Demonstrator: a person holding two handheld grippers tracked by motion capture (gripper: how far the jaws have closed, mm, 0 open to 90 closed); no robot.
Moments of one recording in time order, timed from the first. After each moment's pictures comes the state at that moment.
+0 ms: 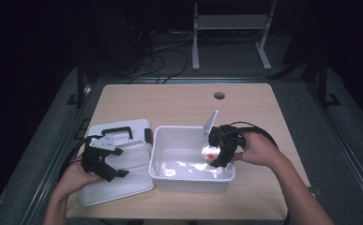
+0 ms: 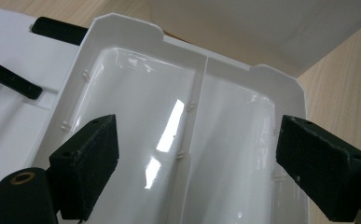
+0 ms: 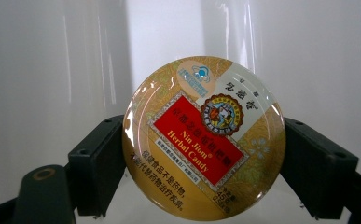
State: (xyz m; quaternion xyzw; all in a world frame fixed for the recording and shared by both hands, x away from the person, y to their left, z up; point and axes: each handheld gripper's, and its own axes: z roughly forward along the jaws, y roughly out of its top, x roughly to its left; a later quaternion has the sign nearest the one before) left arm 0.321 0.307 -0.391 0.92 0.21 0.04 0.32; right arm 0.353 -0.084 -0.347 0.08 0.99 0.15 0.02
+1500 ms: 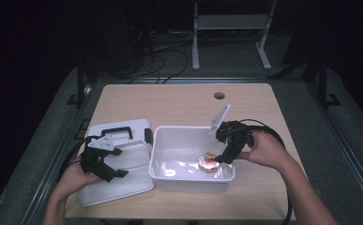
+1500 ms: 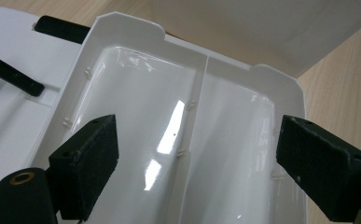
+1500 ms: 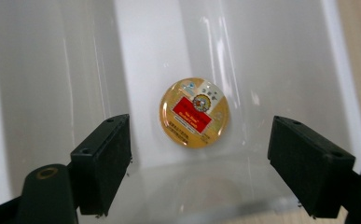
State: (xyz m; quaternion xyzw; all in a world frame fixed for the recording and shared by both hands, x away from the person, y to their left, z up) left arm 0.320 0.309 -0.391 0.92 0.21 0.04 0.33; right arm 0.346 -0.108 -0.325 0.12 0.97 0.19 0.05
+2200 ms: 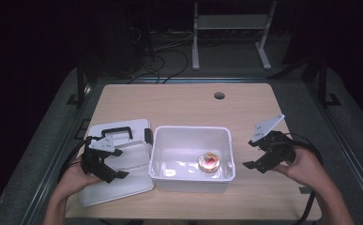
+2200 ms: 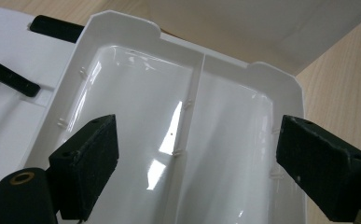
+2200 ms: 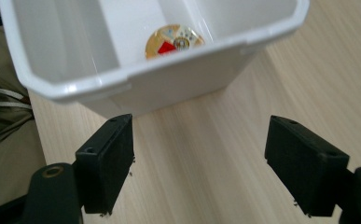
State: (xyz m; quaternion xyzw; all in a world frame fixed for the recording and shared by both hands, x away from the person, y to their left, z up) left arm 0.318 0.308 -0.392 0.92 0.20 0.05 0.32; right arm 0.308 -0.204 -0.336 0.20 0.94 0.26 0.08
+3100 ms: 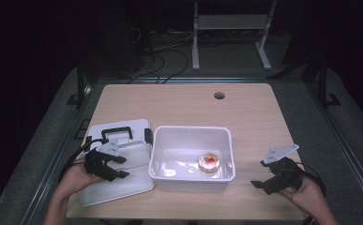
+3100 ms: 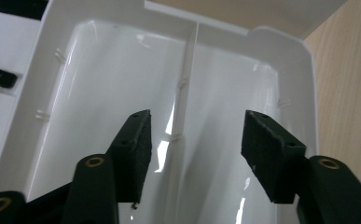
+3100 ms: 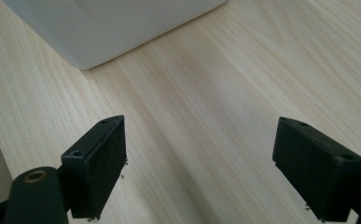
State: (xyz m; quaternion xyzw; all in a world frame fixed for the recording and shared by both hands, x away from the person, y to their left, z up) left arm 0.320 0.302 -0.403 0.95 0.17 0.04 0.27; right arm 0.273 -0.242 -0.417 0.30 0.91 0.29 0.09
